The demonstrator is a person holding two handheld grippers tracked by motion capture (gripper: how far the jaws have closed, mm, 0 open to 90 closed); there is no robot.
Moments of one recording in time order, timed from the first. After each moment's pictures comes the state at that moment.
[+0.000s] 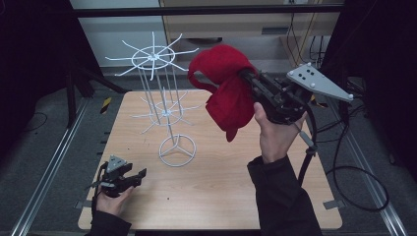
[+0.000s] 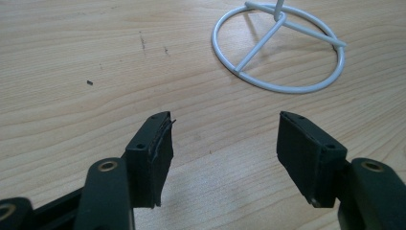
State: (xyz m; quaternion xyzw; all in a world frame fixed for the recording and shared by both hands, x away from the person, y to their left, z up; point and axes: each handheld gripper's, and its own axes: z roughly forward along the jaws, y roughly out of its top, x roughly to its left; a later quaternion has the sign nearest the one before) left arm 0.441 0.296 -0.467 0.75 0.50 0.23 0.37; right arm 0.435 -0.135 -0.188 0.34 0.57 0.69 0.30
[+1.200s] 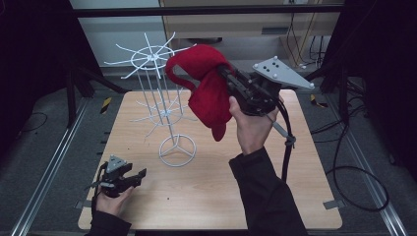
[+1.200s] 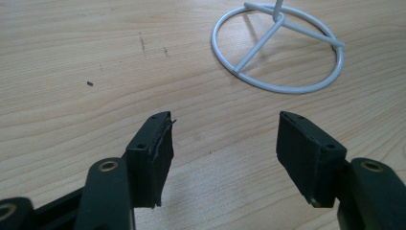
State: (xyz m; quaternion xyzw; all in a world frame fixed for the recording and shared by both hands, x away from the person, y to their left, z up) left arm 0.441 0.296 -0.467 0.75 0.50 0.23 0.37; right arm 0.459 -0.094 -0.191 0.35 0.59 0.66 0.30
